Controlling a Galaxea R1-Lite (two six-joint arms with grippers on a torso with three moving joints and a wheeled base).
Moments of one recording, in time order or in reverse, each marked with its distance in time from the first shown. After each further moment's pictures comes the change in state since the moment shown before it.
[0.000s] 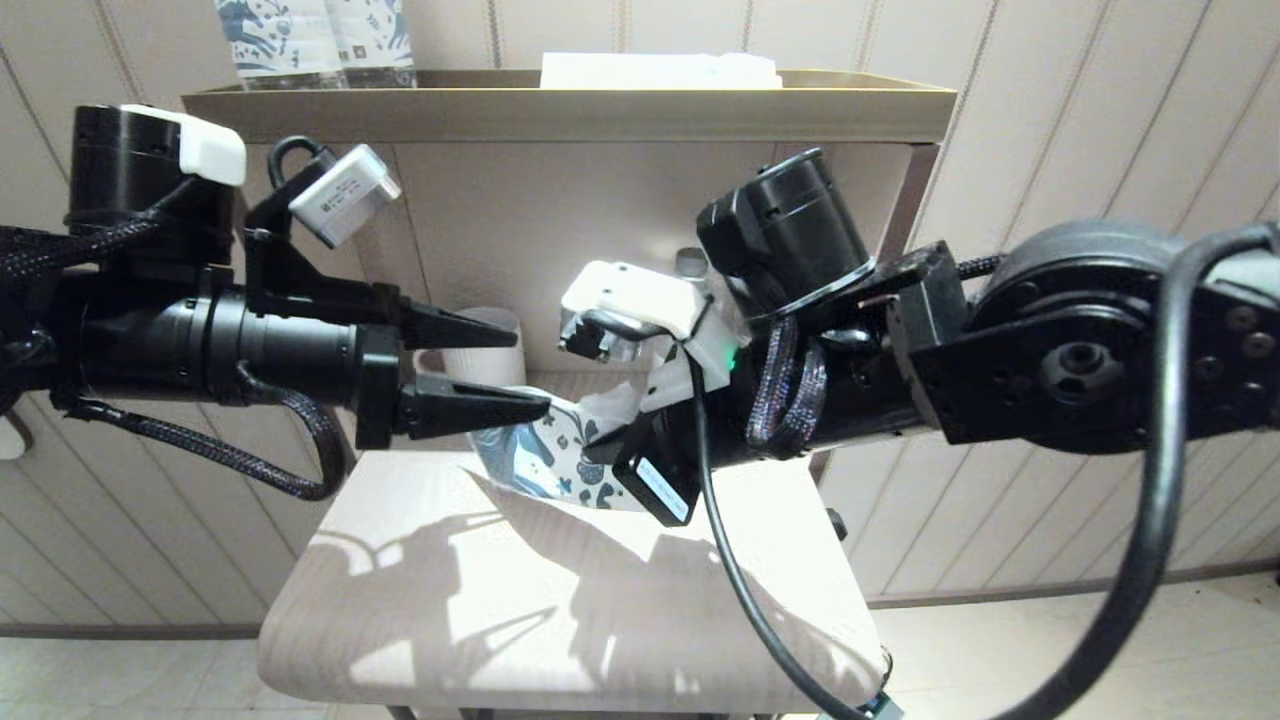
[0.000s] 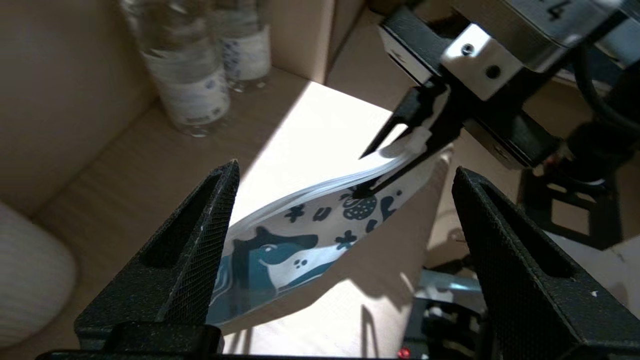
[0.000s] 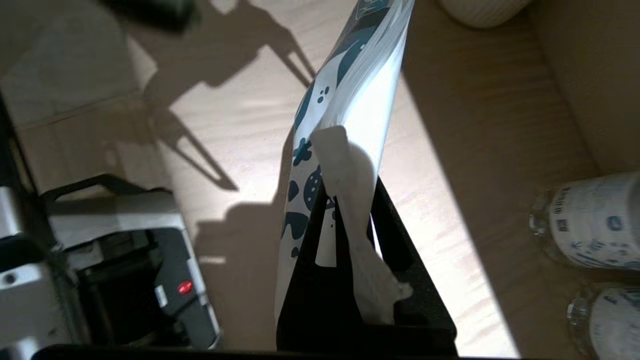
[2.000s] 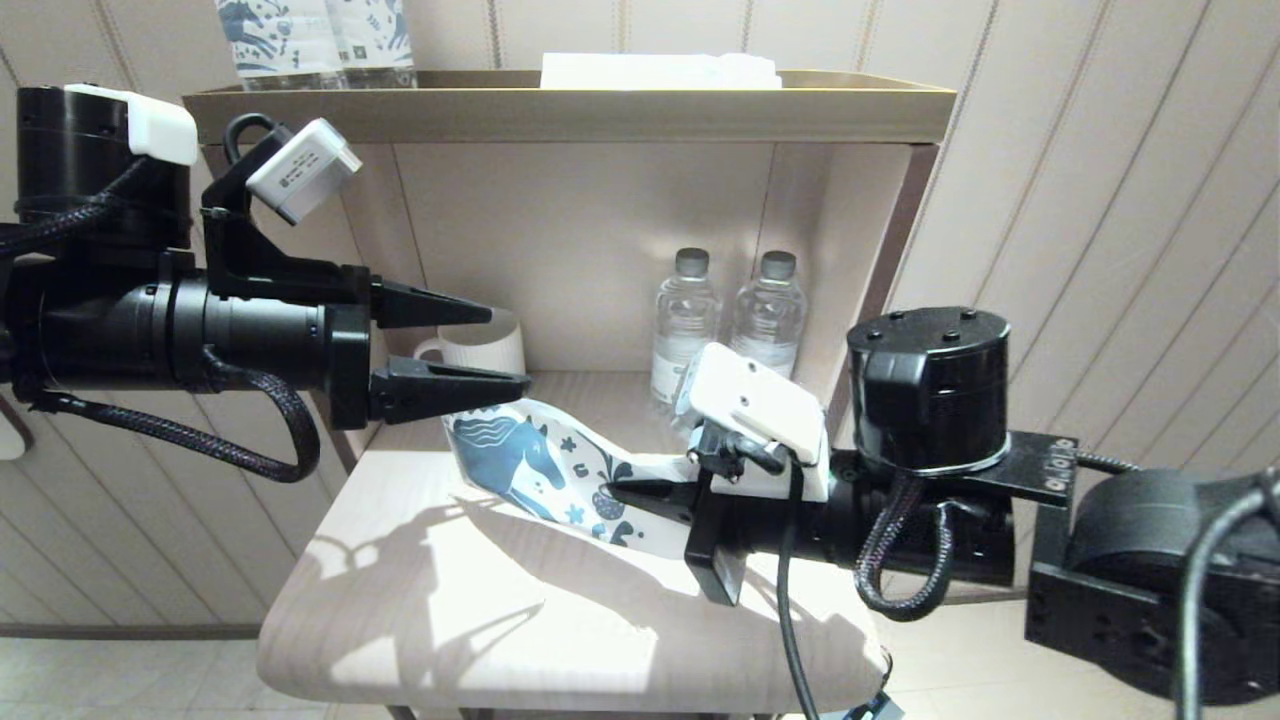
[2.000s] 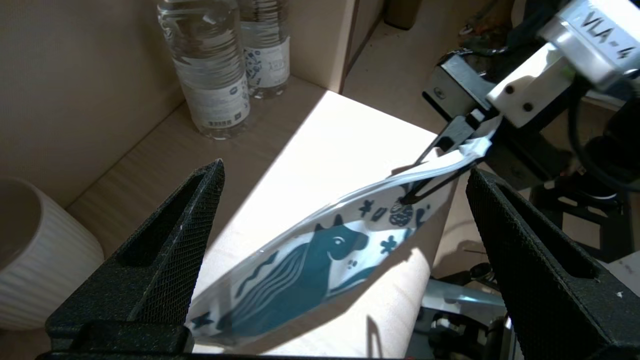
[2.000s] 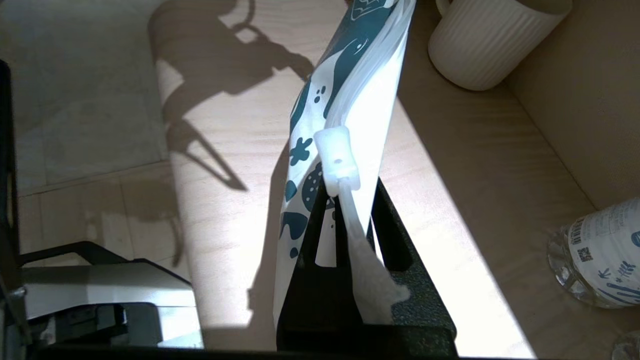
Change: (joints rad) left arm 0.027 -0.024 0.007 -0.018 0.004 -0.024; right arm -0.060 -0.129 0.651 -0.812 0.170 -0.024
